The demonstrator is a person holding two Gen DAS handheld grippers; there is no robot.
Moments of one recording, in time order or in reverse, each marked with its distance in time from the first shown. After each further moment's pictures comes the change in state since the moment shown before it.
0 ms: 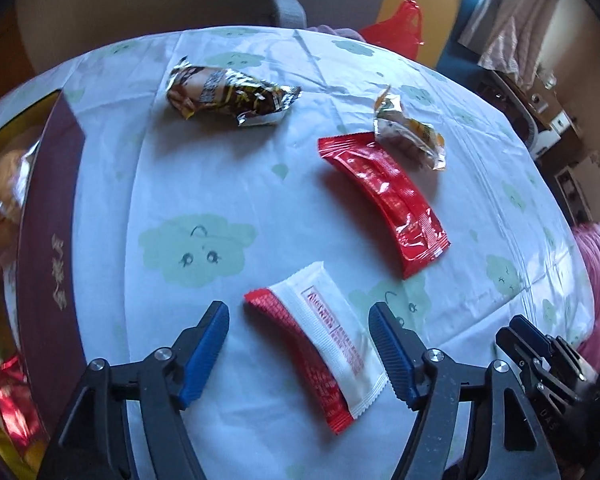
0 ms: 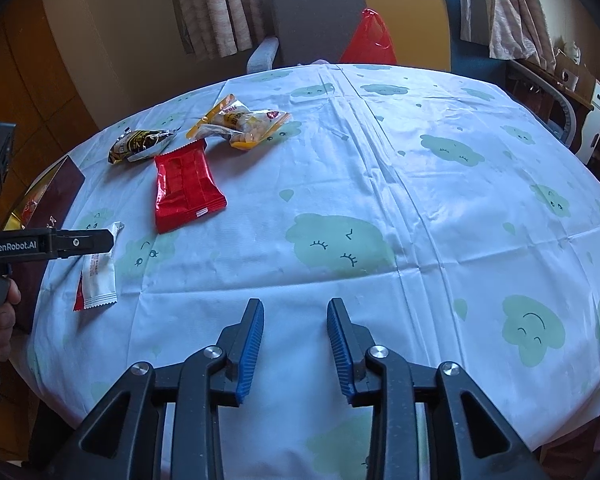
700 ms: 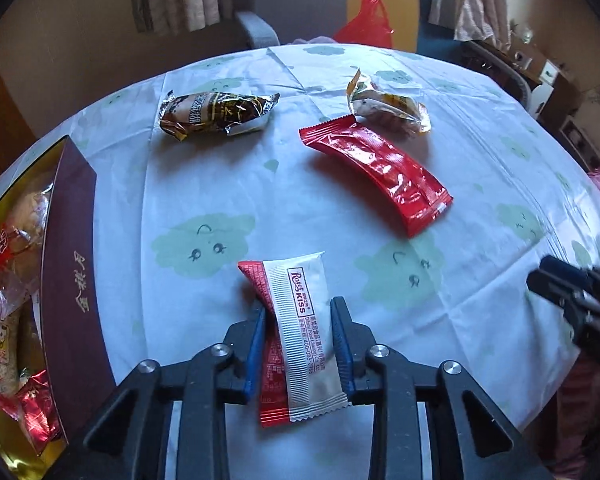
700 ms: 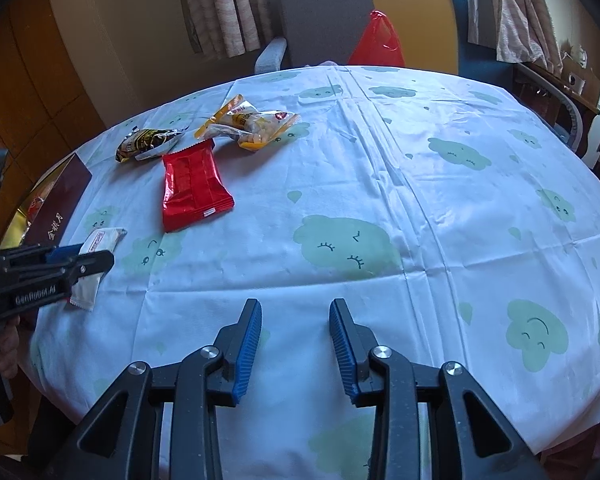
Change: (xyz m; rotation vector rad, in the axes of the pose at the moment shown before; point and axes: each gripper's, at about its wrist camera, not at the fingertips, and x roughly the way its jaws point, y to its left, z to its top) left arm -0.005 -0.015 -0.035 0.217 -0.112 0.103; right arm 0.000 0.001 0.004 -0.026 0.003 0.033
